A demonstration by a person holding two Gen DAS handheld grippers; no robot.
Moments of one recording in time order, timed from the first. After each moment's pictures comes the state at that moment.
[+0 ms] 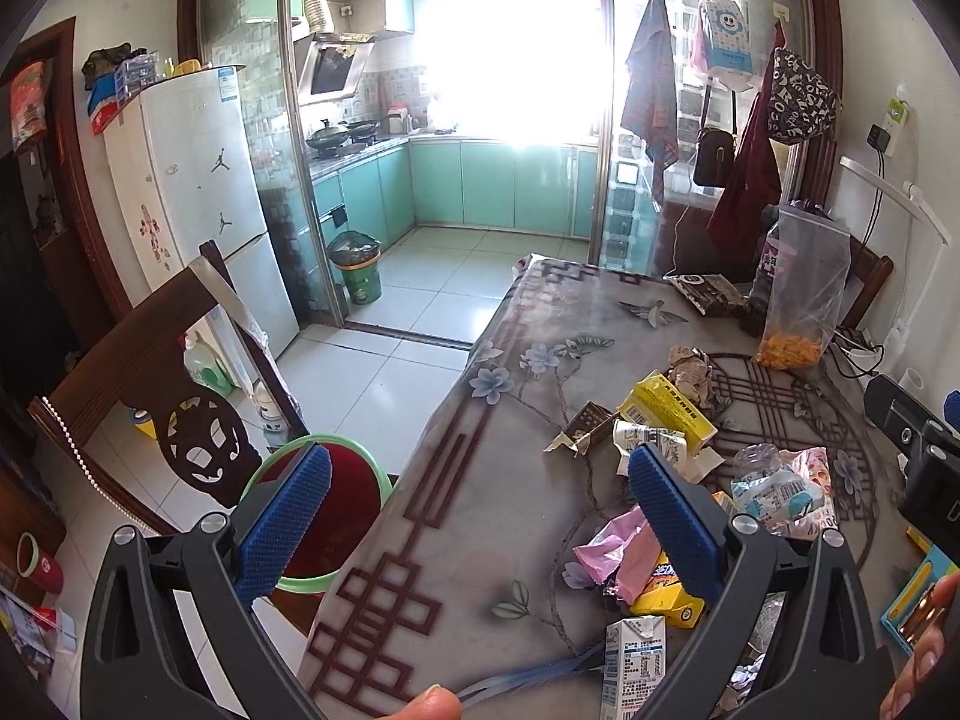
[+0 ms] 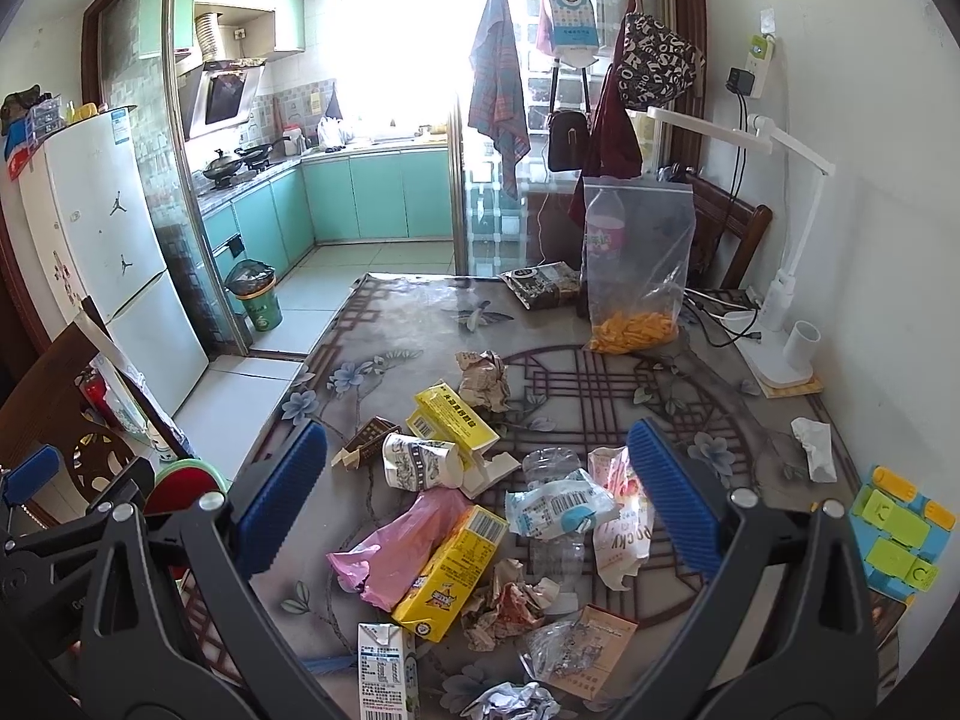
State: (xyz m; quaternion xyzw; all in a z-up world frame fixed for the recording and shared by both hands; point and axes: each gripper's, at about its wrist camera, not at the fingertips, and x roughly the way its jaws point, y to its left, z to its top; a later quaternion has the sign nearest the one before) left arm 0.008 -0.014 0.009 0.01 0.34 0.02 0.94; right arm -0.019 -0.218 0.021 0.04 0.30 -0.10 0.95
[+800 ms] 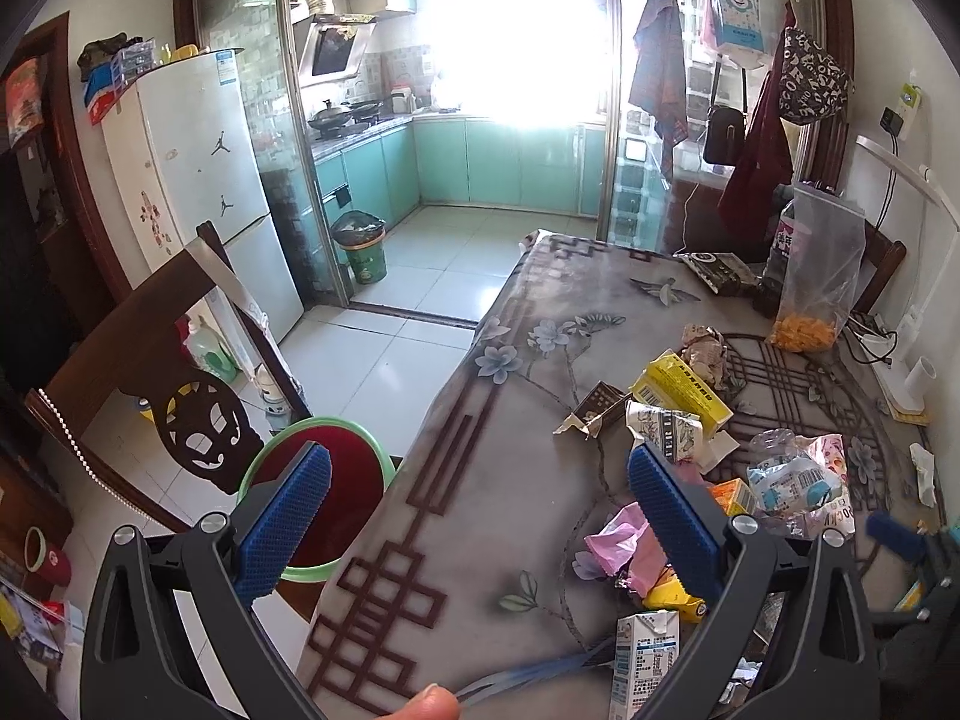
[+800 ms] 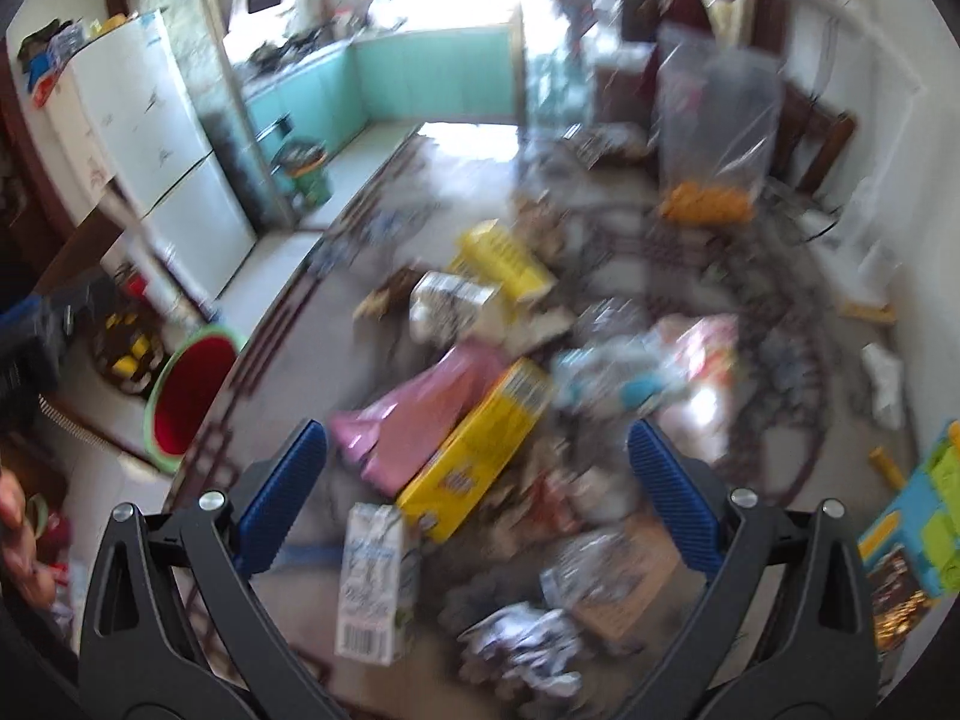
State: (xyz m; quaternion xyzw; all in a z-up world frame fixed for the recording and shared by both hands) left arm 0.021 -0.011 -0.008 0.01 0.37 0.02 0.93; right arm -0.005 -0.218 -0.076 0.06 0.46 0.01 0.89
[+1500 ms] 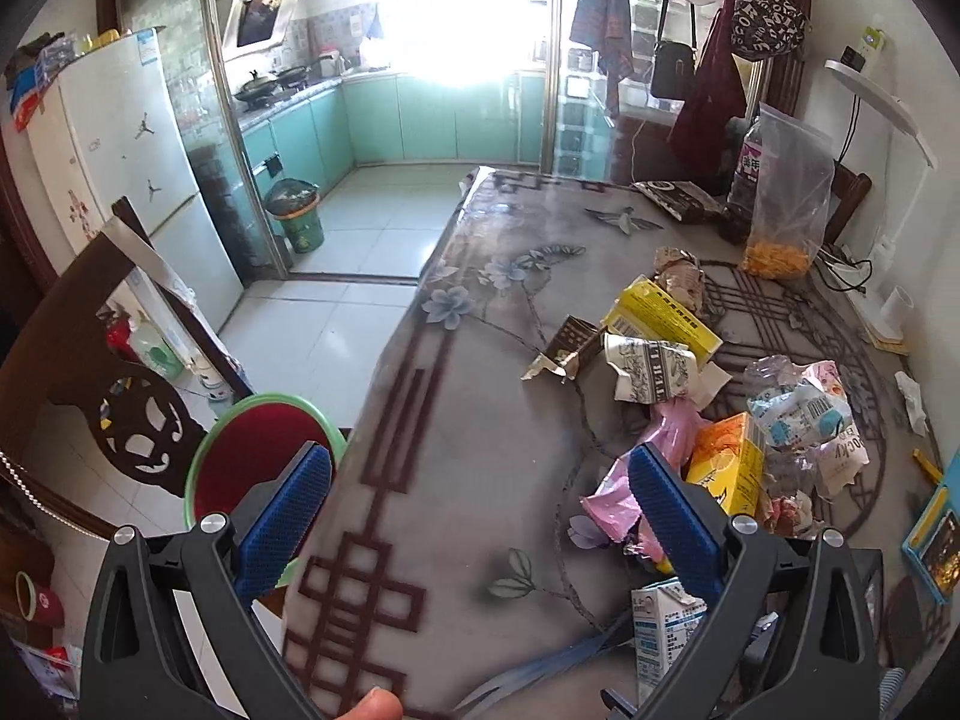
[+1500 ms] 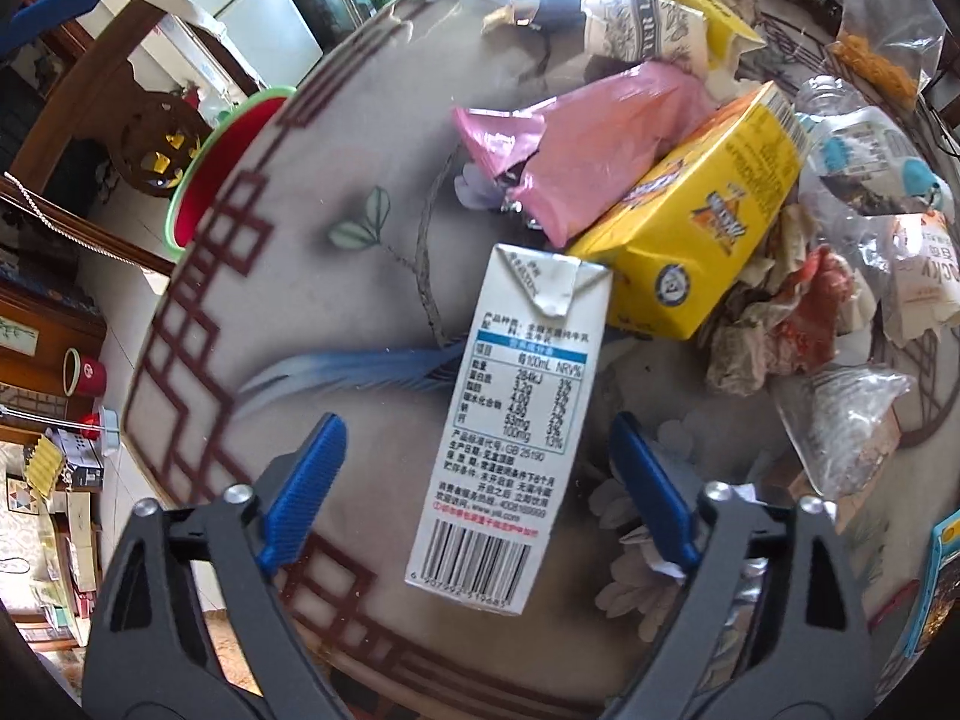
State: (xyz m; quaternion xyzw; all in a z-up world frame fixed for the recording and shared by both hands) left arm 0.055 -0.010 -0.066 0.03 0.43 -0.06 0.90; right arm -0.009 -0.140 -0.201 0.02 0.62 0.09 0.78
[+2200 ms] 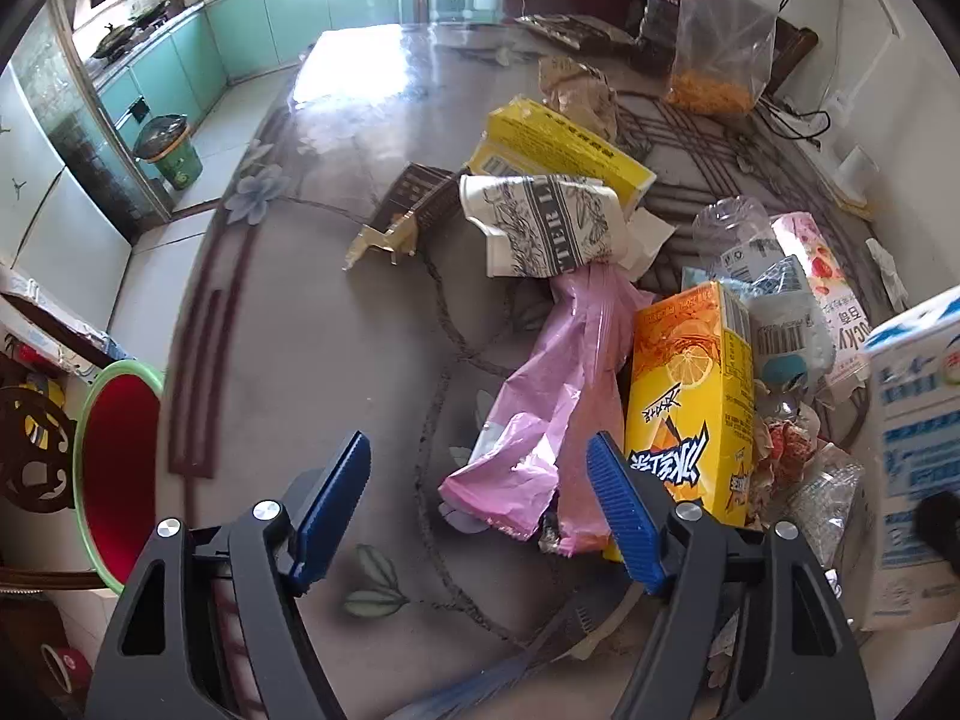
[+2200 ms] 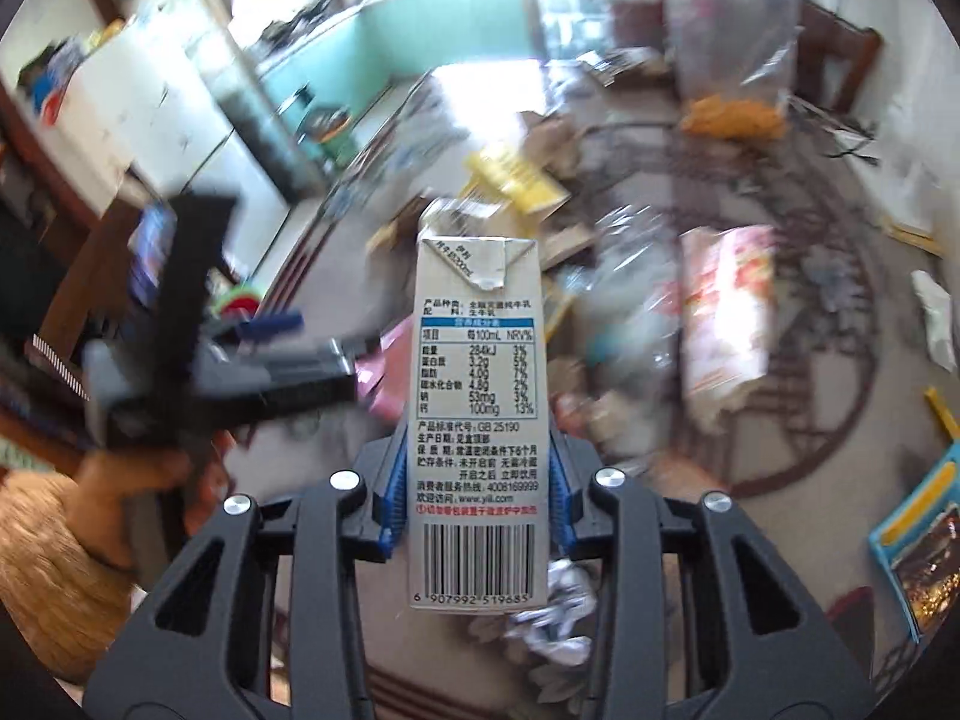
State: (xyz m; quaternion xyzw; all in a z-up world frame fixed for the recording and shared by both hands) left arm 0.101 -0.093 -0.170 0.09 0.55 -0.18 0.81; right arm -0.019 -0.260 -0.092 0.12 0.48 0.02 0.87
